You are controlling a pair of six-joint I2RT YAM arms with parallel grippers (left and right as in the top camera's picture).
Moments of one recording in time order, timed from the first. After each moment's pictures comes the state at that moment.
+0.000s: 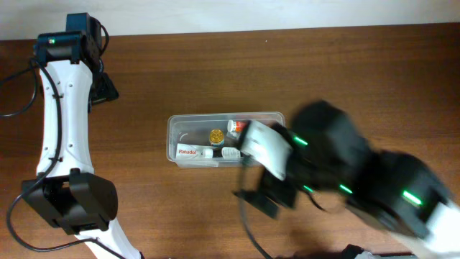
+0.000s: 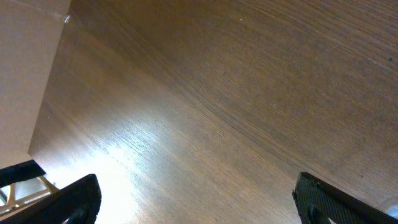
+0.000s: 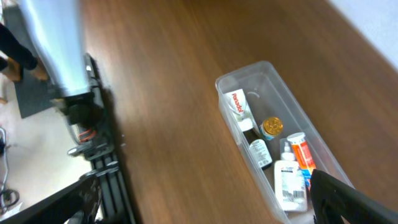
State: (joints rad) left arm 0.07 1.99 2.11 -1.55 -0.49 -0.39; right arm 0.76 1.17 1.67 -1.25 -0.31 -0.27
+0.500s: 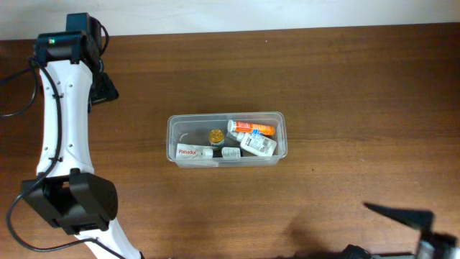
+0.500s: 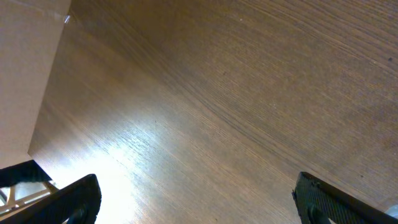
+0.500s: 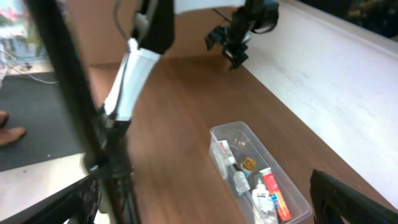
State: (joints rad) left arm 0.07 1.99 2.11 -1.55 -0.49 -0.39; right arm 0.76 0.63 1.67 -1.34 -0.33 -0.27
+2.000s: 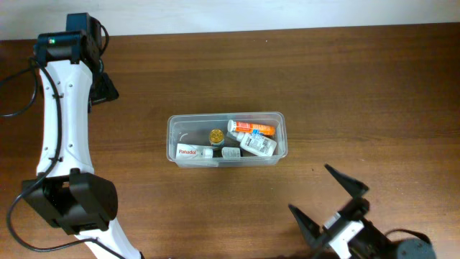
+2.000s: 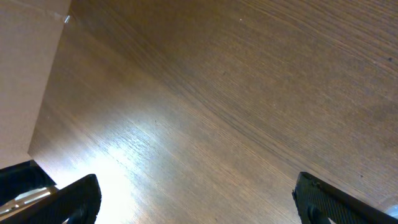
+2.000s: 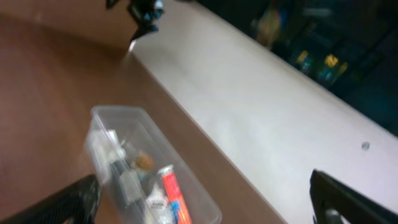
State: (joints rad) left arm 0.07 1.99 2.11 -1.54 -0.49 -0.39; right arm 0.33 0.03 0.46 -0.41 -0.40 -0.58
